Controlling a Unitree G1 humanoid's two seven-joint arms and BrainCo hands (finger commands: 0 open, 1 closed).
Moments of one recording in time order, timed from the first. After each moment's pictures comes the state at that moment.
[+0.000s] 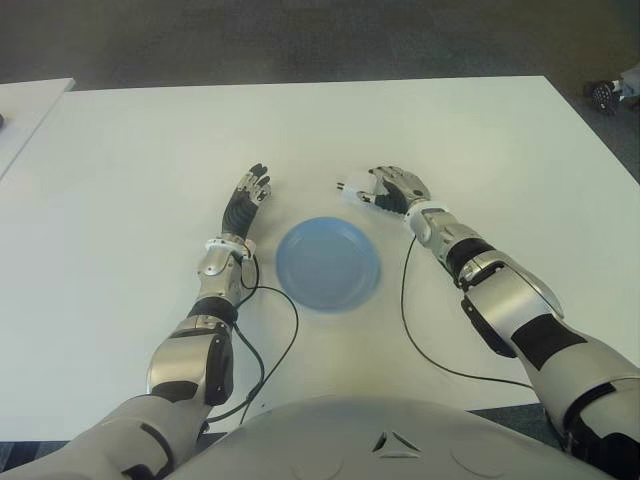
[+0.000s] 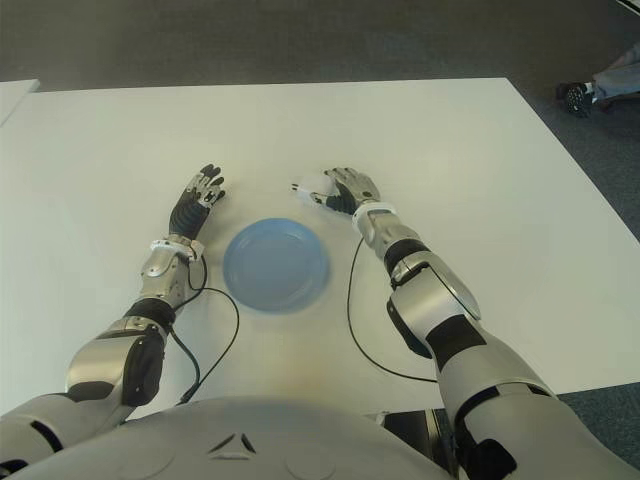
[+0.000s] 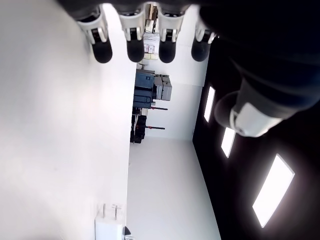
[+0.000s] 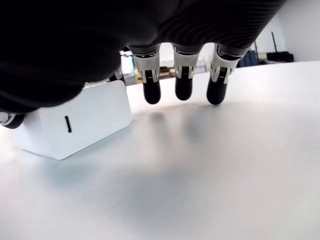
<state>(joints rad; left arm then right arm) -0.42 0.10 0.22 1.12 -0.17 -0.60 -0.38 -0.83 -0.22 0.59 1.35 -0.75 -0.24 -0.31</state>
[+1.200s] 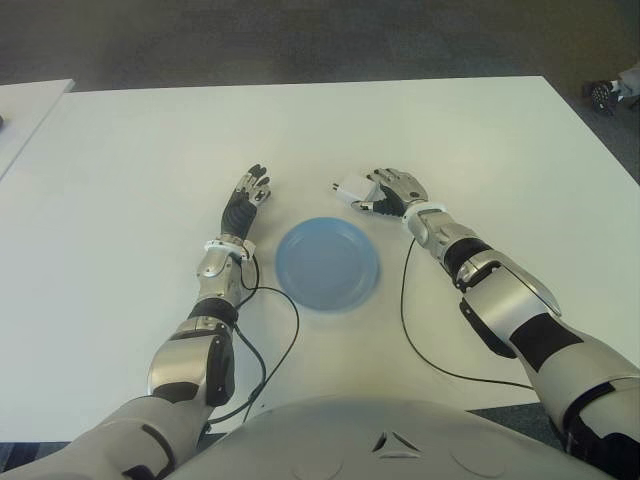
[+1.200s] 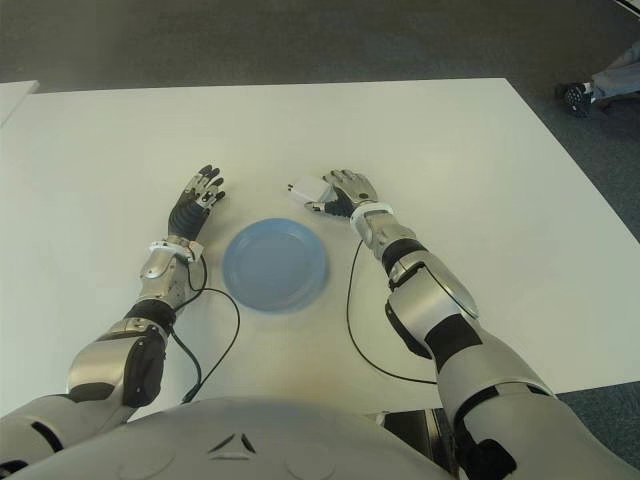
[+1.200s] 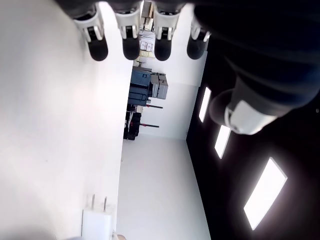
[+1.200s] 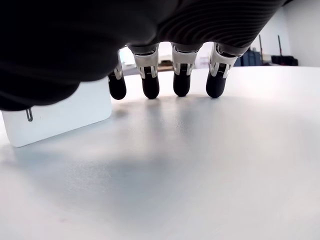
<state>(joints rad) -0.42 0.10 0.25 1.10 -0.22 -0.59 -0.43 -0.84 -0.22 0.68 1.36 -0.80 -0.21 -0.30</state>
